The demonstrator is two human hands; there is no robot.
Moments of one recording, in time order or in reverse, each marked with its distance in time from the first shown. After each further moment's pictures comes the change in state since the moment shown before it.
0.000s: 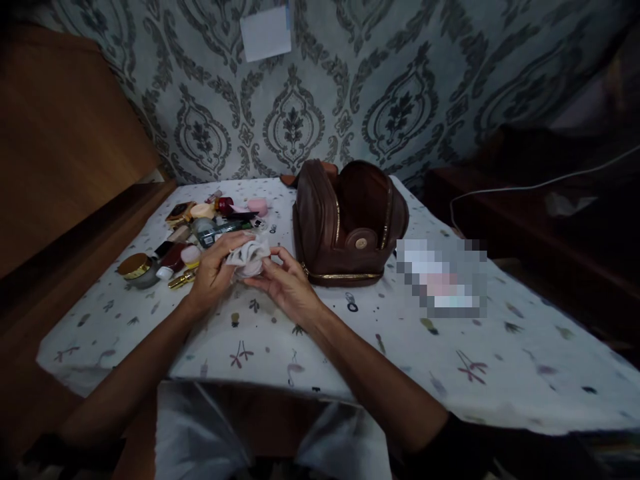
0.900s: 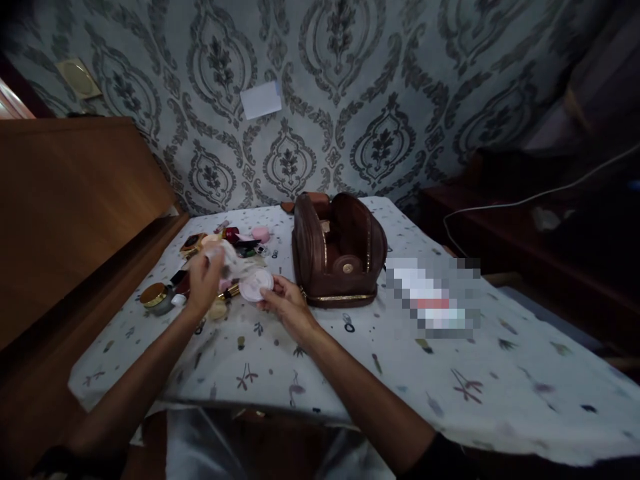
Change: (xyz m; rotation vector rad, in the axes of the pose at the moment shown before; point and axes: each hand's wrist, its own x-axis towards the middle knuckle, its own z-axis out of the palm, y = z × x) left_hand 0.038 0.001 -0.021 0.082 0.236 -0.336; right_hand 0.002 -0.002 0.003 -0.154 0.130 -0.003
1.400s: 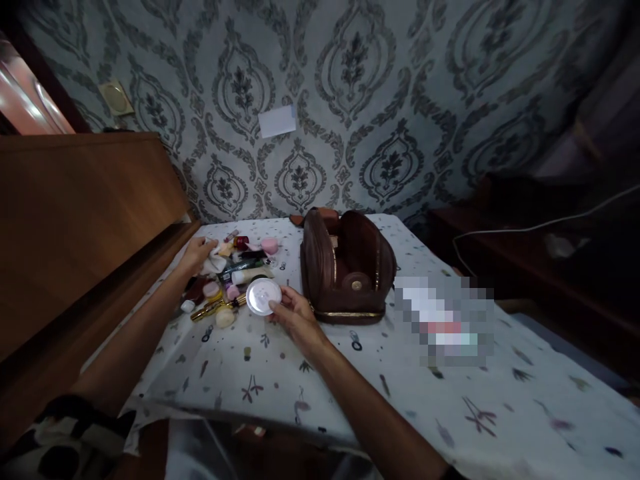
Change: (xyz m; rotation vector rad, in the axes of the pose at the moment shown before) left_hand 0.084 -0.088 -0.046 0.229 -0.038 -0.593; right_hand 0.000 -0.004 -0.003 -0.066 -0.044 -0.006
